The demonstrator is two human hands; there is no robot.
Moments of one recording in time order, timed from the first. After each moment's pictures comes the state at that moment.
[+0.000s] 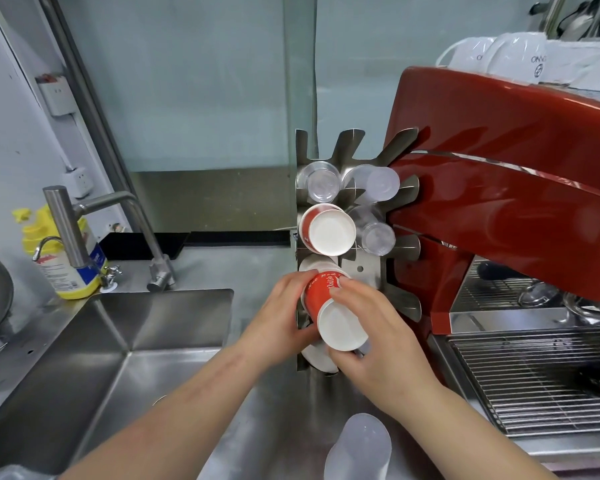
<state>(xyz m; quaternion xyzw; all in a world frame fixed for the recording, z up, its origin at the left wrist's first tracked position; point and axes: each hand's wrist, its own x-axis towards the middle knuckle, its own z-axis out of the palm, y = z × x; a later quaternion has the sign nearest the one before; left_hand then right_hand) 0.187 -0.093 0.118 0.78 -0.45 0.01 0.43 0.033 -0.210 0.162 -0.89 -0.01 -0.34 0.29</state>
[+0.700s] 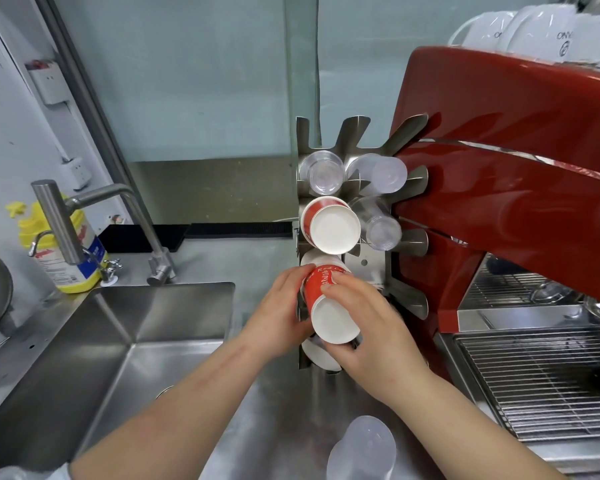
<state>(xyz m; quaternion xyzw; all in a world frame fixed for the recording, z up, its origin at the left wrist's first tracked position) 0.202 -0.102 0.111 0.81 -0.42 0.00 0.41 0.058 -0.218 0.147 -0.89 -0.03 -0.35 0.29</state>
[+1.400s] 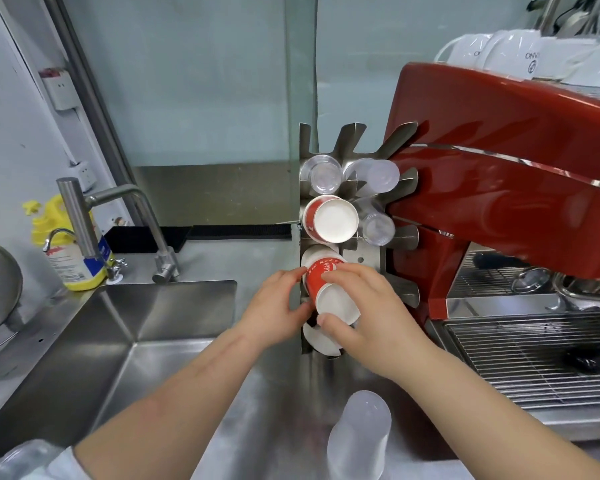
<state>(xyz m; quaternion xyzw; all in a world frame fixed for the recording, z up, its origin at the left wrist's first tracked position) 0.182 -0.077 0.133 0.86 -0.38 -0.03 0.35 0.034 -0.203 0.182 -0.93 0.03 -0.24 0.28</state>
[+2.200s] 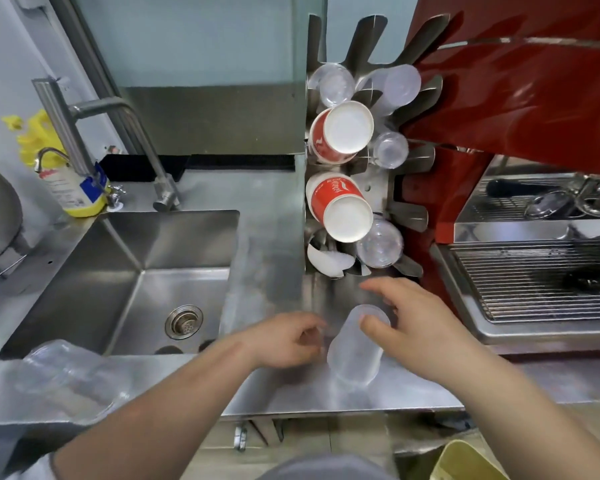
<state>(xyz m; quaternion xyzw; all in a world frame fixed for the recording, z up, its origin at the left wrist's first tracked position) 0.095 -0.022 0.063 0.80 -0.47 -0.31 0.19 -0.050 -0.194 0.135 -0.94 0.14 -0.04 0.30</state>
